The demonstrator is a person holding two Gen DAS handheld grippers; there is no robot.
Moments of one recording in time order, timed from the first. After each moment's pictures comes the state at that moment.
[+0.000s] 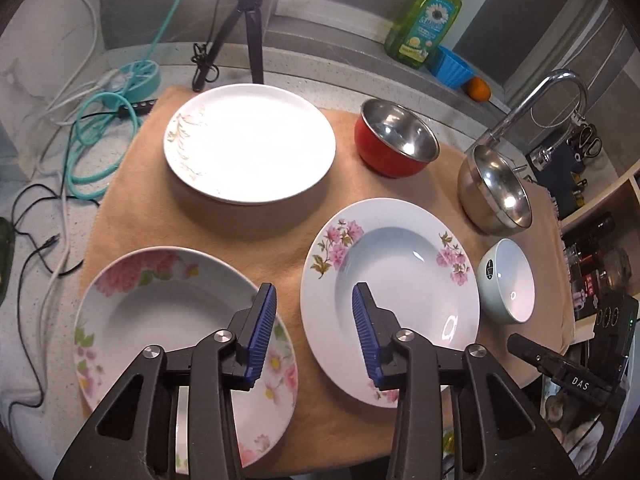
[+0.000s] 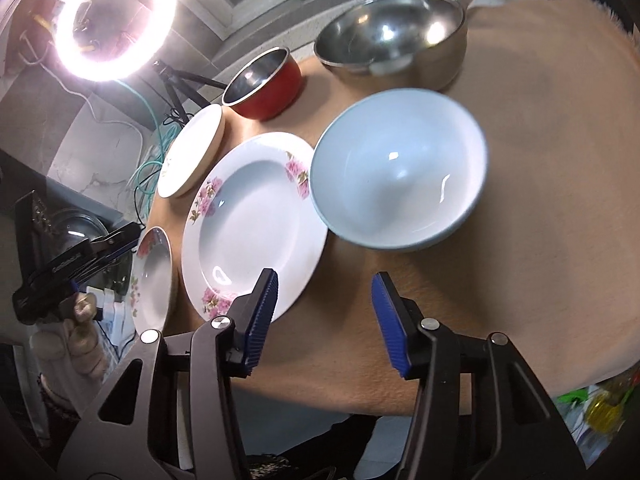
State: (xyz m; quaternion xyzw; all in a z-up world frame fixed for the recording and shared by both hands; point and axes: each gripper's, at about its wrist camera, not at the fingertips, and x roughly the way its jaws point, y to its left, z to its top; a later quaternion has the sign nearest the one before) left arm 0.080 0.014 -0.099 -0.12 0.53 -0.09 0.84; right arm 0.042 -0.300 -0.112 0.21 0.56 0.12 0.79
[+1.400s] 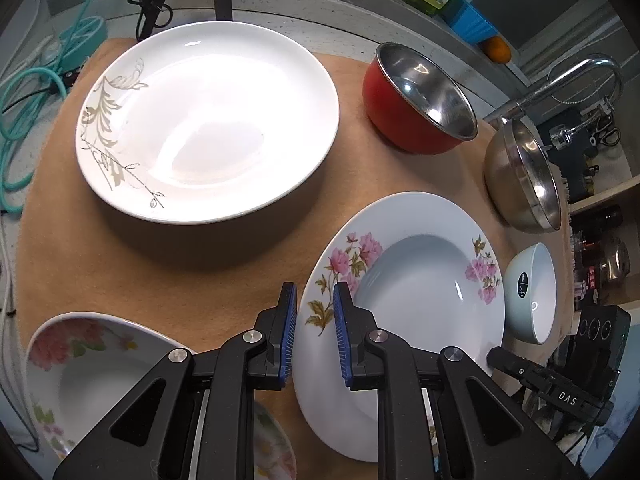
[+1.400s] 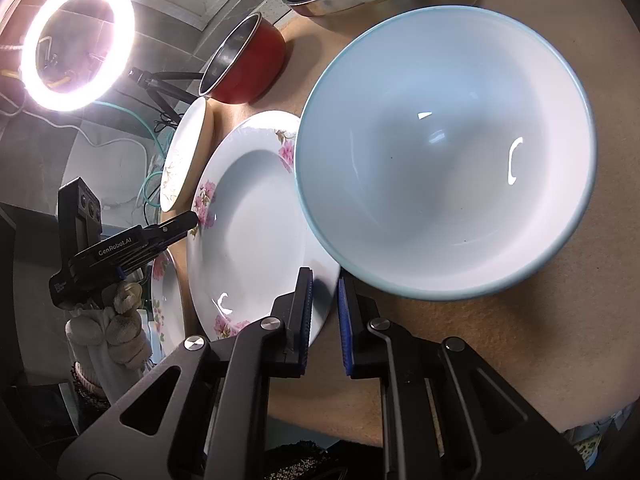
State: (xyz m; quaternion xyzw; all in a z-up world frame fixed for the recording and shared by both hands) left arm 0.151 0.003 -0.152 -0.12 0.61 -0.12 0.78; right arm 0.067 -0.297 -0.157 0.30 0.59 0.14 0.73
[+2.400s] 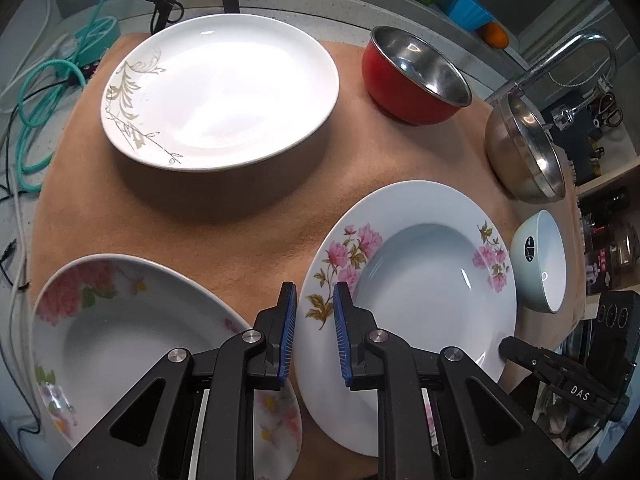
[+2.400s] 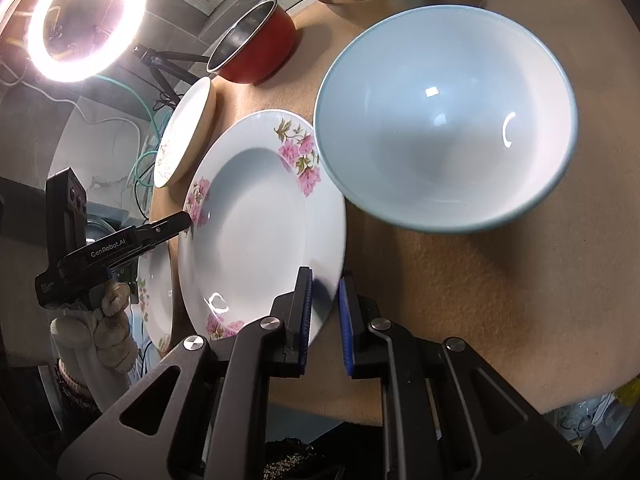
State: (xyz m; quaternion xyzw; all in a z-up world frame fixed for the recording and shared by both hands) left arm 0.124 -0.006 -0.151 -0.10 0.61 -0.11 0.78; right arm 0.061 -0.281 -0.151 0.26 0.60 0.14 0.74
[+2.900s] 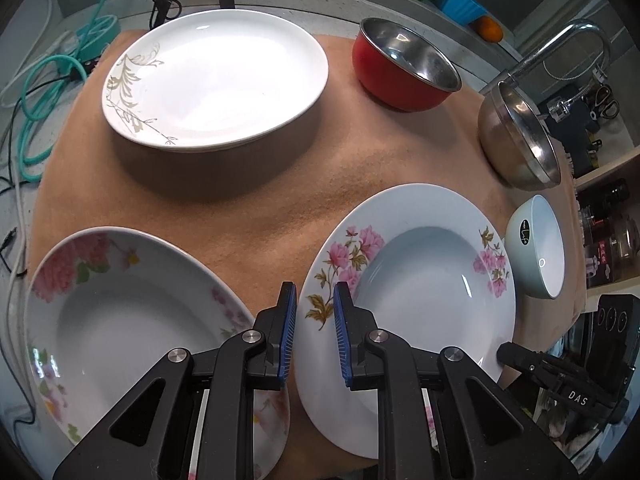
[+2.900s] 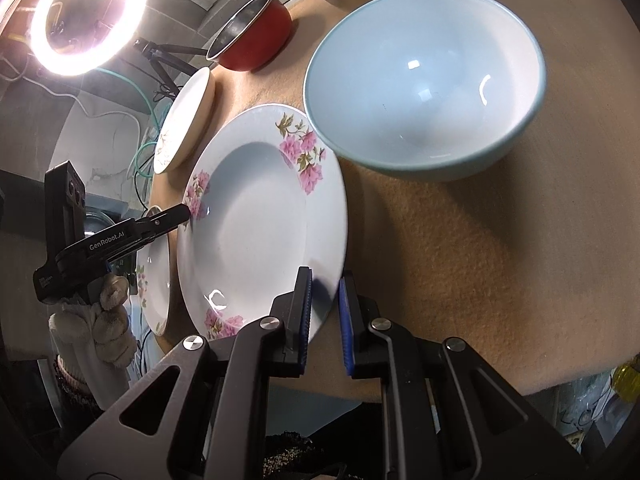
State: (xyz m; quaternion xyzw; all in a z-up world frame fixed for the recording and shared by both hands) left arm 0.114 -0.015 -0.153 -0.09 0.61 -0.11 0.78; right arm 0.049 -0.282 -0.154 0.26 0.61 0.14 0.74
